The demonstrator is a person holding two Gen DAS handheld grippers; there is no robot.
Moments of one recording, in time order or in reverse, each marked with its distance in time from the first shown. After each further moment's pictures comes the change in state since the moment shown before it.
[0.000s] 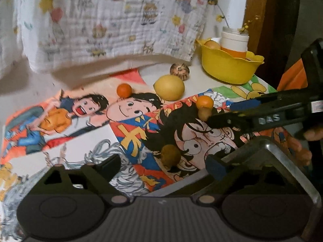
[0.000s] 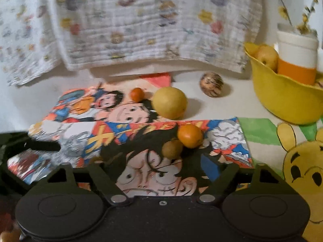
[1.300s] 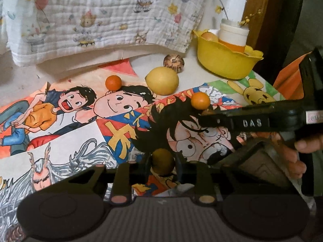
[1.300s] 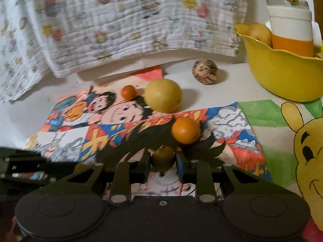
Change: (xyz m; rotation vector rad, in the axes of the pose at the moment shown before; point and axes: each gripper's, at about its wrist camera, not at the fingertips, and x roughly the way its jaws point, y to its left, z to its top) left arm 0.015 -0.003 0.011 -0.007 0.058 -0.046; right arm 0.010 -0.003 -0.008 0.097 0.009 0.024
